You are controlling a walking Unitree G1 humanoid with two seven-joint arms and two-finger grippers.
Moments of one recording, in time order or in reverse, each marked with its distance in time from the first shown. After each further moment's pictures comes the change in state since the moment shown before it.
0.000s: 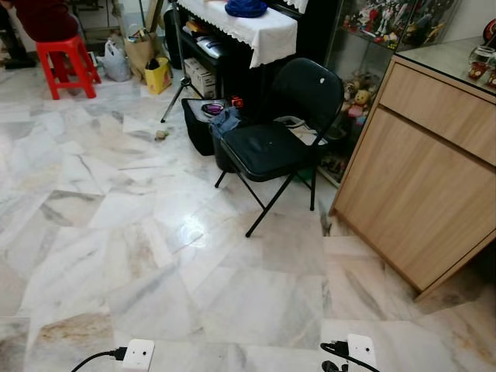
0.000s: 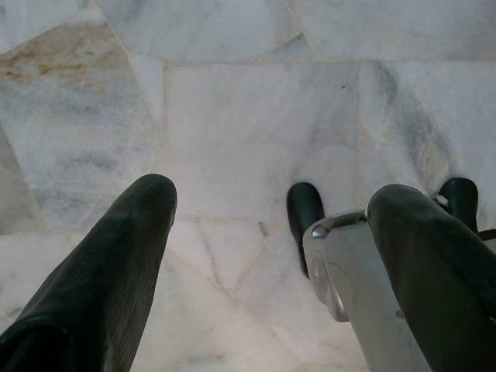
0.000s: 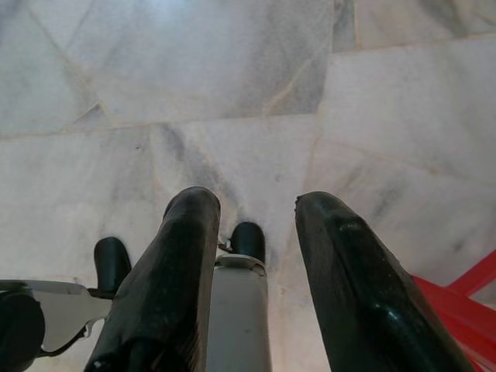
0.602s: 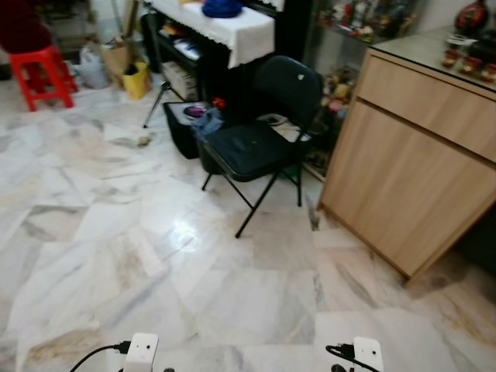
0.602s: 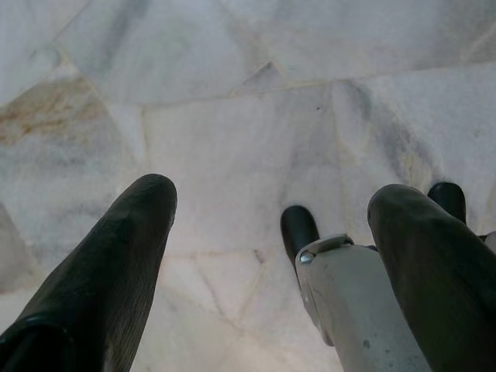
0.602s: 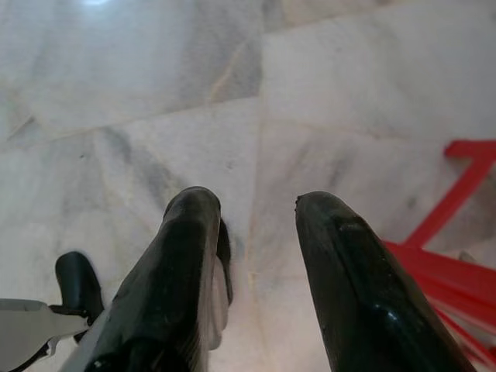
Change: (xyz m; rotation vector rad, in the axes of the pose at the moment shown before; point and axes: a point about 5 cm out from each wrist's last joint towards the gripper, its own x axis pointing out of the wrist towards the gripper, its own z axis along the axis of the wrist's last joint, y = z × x) left arm 0.002 -0.005 0.009 -0.003 -0.022 -0.010; right arm -0.003 -0.014 -0.003 -0.011 0.007 -0.095
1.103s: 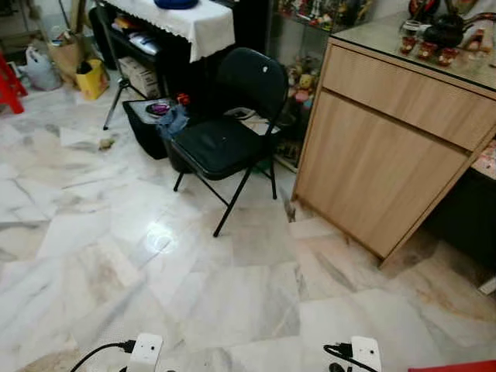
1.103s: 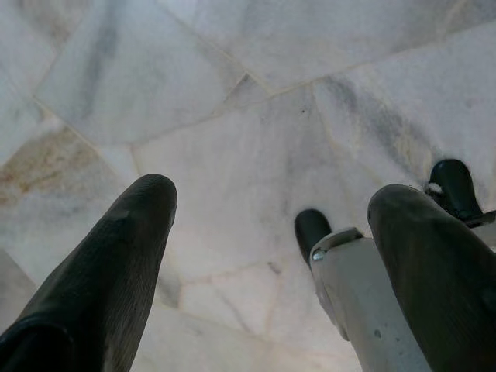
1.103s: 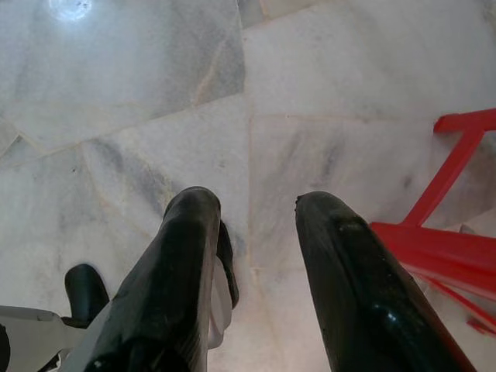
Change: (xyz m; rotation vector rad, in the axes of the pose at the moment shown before) left arm 0.000 -0.004 0.000 0.103 0.005 -0.023; right arm 0.000 0.006 -0.001 0.003 -0.010 0.014
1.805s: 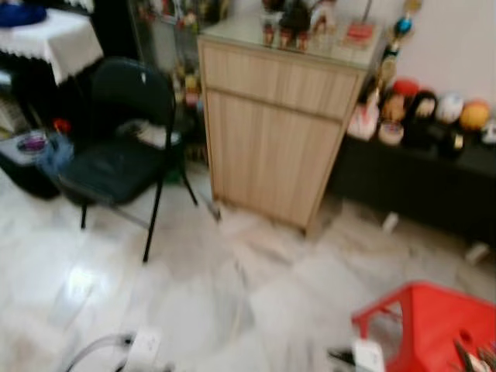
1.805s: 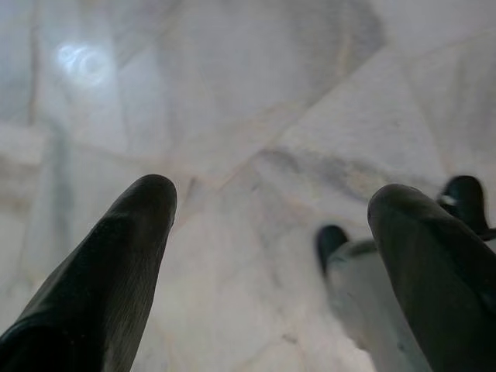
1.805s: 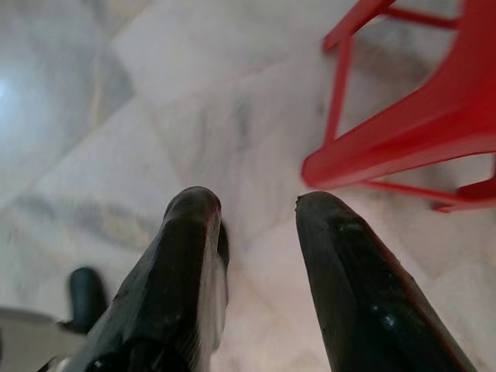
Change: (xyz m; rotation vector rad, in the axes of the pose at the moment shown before) left arm 0.001 -0.005 0.006 -0.009 -0.022 -0.002; right arm -0.001 -0.010 -0.001 -0.004 0.000 -0.025
